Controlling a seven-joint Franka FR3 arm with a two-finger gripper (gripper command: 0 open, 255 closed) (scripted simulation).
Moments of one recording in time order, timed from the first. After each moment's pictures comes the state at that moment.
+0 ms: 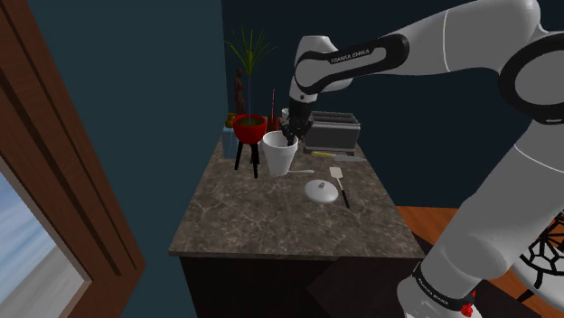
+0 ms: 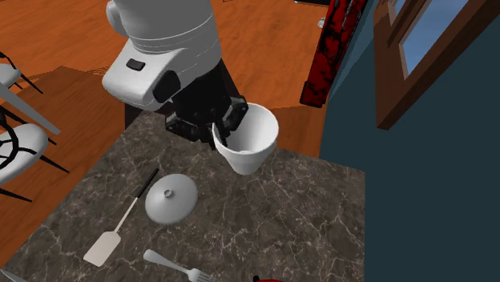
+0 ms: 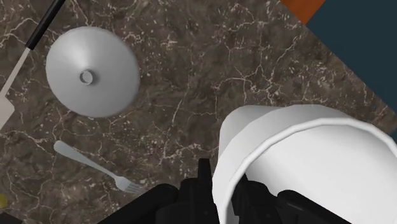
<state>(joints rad) 0.03 -0.05 0.06 -2.04 0.09 2.03 0.15</state>
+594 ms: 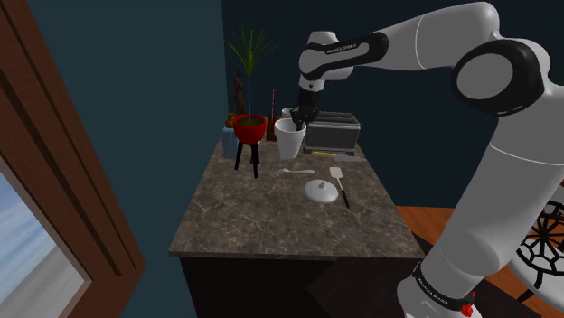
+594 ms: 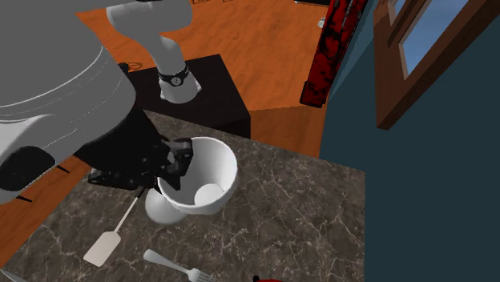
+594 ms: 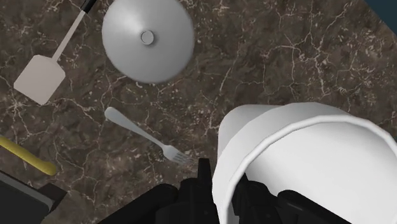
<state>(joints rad) -0.06 0.12 -0.02 -1.80 0.09 1.96 -0.02</state>
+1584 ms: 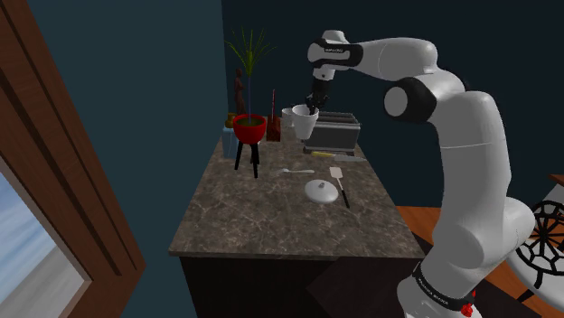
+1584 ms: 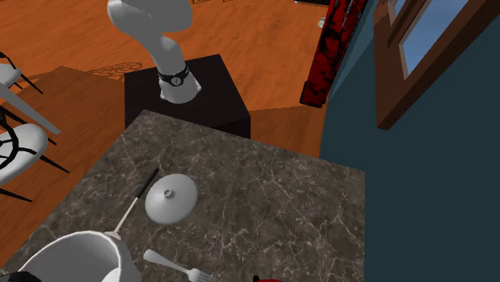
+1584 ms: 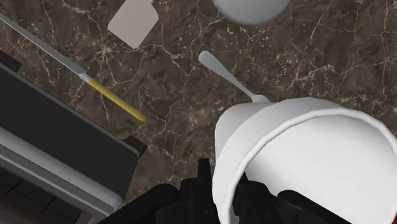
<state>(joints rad) -0.25 0.60 -0.10 -1.11 0.15 1.72 -0.26</state>
